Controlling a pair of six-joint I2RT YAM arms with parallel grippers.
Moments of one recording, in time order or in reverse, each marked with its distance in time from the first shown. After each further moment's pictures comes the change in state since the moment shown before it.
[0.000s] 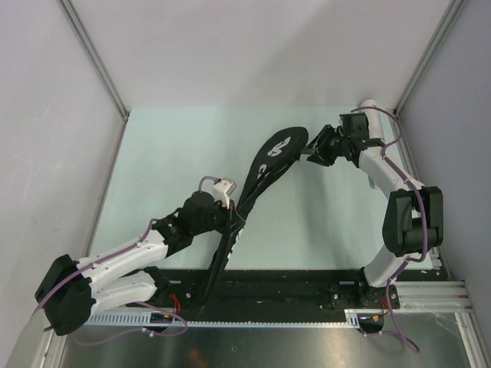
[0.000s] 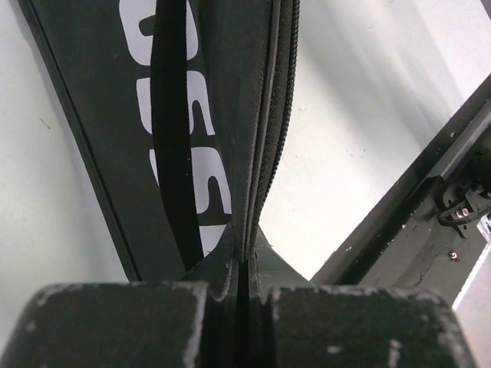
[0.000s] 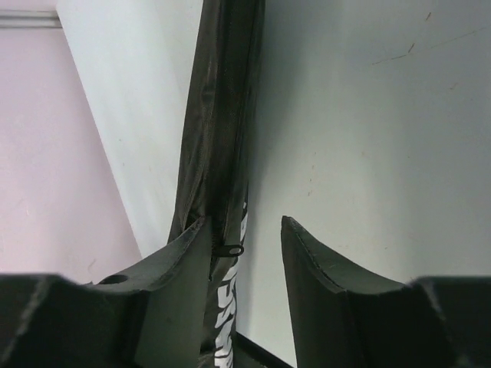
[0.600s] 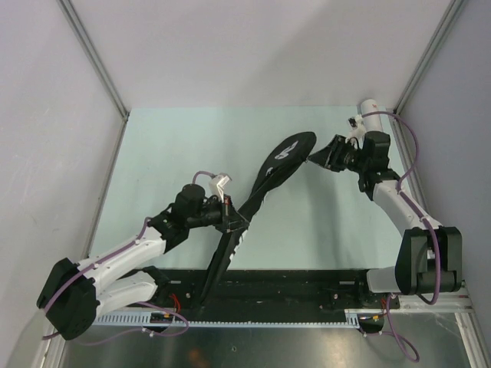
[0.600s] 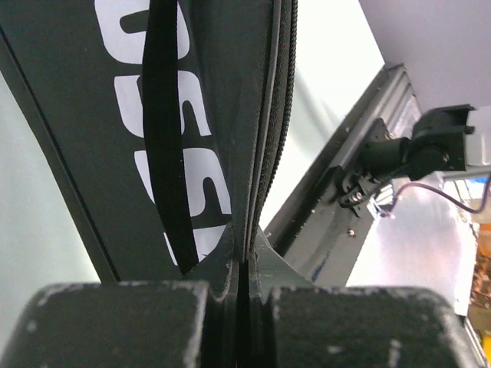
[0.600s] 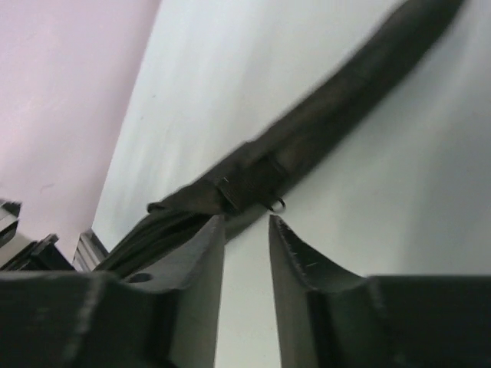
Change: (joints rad) left arm 0.117 0.003 0.000 0.055 0.307 -0.151; right arm -0.077 -0.319 -0.403 0.446 -0.211 -0.267
